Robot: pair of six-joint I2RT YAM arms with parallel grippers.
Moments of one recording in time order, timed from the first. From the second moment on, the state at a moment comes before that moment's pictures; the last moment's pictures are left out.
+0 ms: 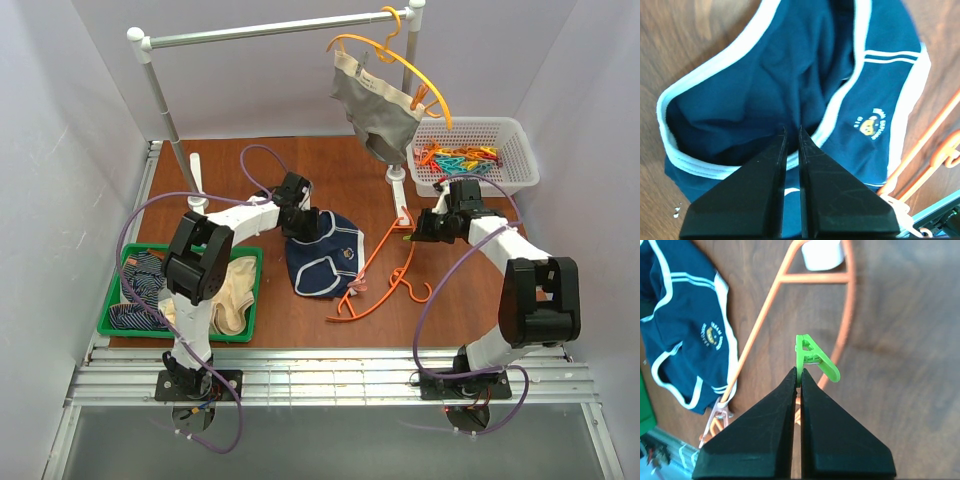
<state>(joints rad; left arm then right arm) -0.52 2.02 1.41 -0.45 0.20 -0.49 0.08 1.55 0.96 -0.42 -0.41 0.27</state>
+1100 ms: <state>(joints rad) -0.53 2.10 1.48 -0.44 0.20 -0.44 0.16 1.72 0.95 -0.34 -0.31 0.28</state>
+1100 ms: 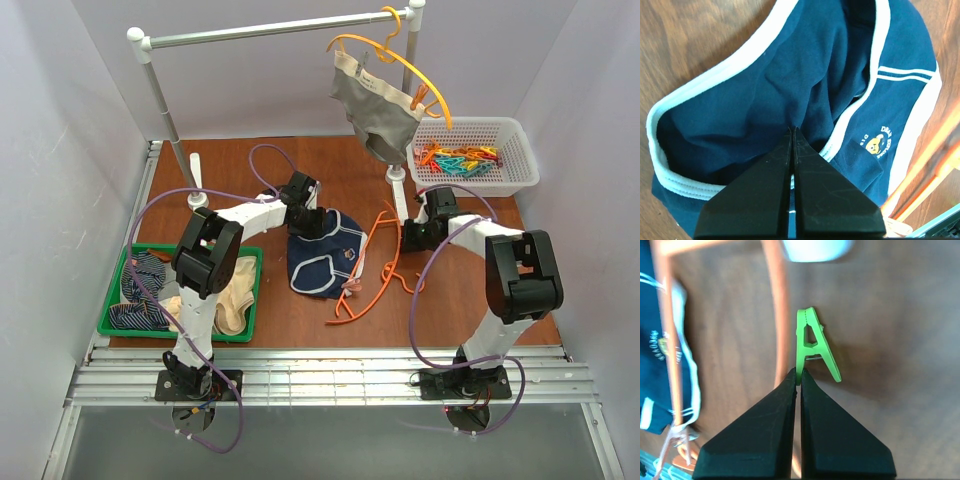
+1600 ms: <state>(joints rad) -0.53 2.10 1.48 -0.44 0.21 -0.43 0.22 1.76 1.03 -0.33 -0.32 0.32</state>
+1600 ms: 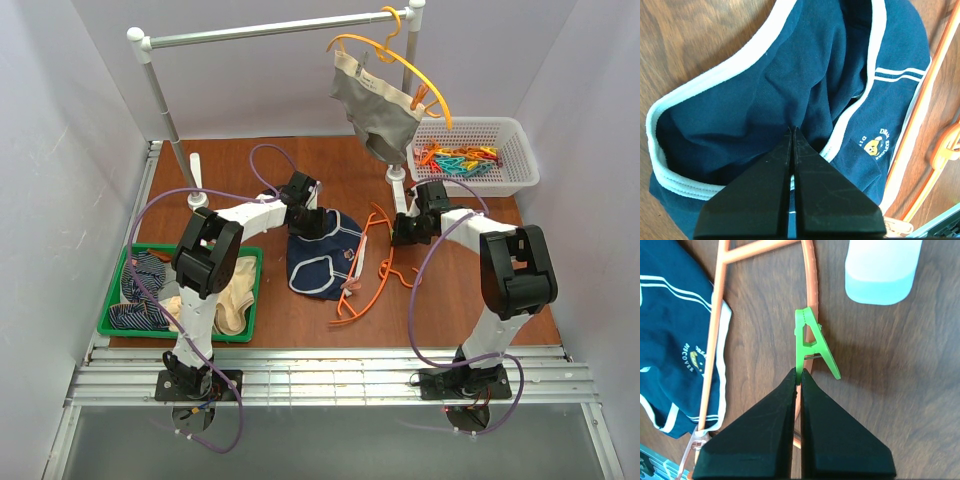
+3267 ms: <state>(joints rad) -0.65 1.53 1.17 -0.24 1.31 -0.28 0.42 1.31 1.02 -0.80 -1.37 0.39</state>
